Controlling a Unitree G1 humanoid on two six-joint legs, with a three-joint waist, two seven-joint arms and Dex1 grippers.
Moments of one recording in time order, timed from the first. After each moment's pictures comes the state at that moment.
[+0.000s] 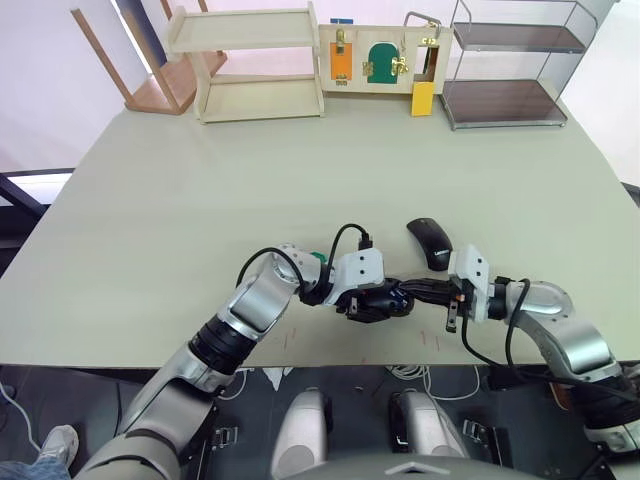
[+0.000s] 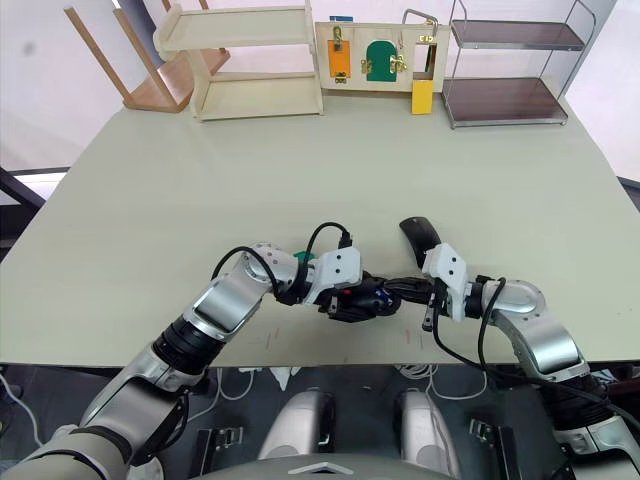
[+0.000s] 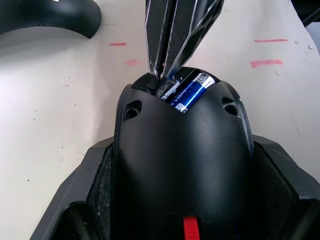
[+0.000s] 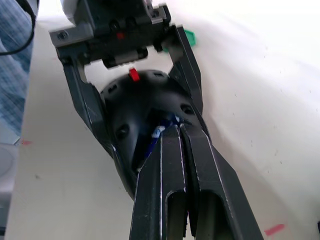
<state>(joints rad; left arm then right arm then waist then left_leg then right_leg) -0.57 0.49 -0.52 -0.06 0.00 0.49 -1.13 -0.19 -0.57 0.19 -0.12 0.35 0.26 0.99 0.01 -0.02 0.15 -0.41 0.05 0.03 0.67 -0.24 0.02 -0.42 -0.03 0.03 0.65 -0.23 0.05</state>
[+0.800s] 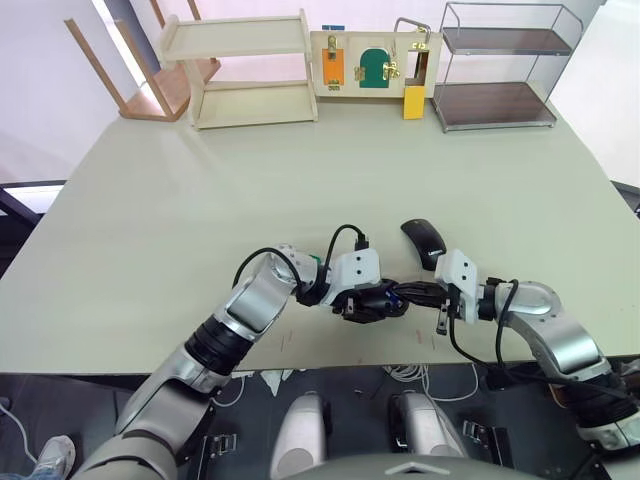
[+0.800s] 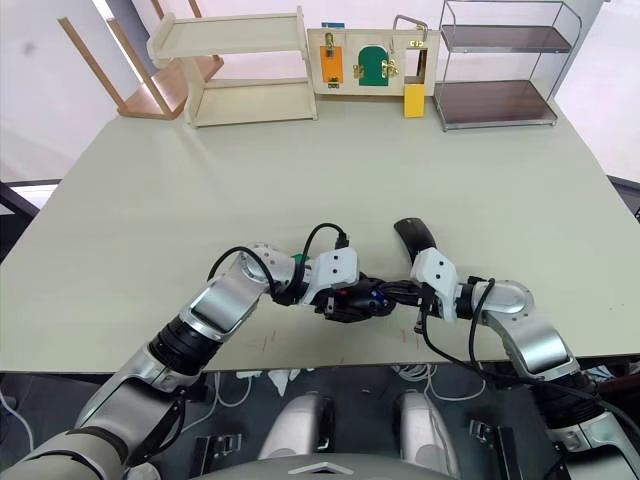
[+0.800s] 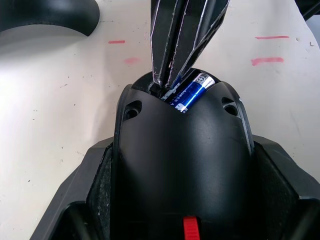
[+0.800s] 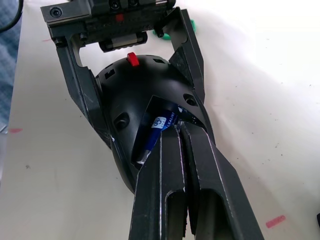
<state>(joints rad) -0.56 0.51 -0.52 -0.07 0.00 0.52 -1.13 -0.18 -0.54 0.22 -0.13 0.27 0.22 0.95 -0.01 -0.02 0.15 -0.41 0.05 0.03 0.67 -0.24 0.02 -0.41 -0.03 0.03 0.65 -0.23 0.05</state>
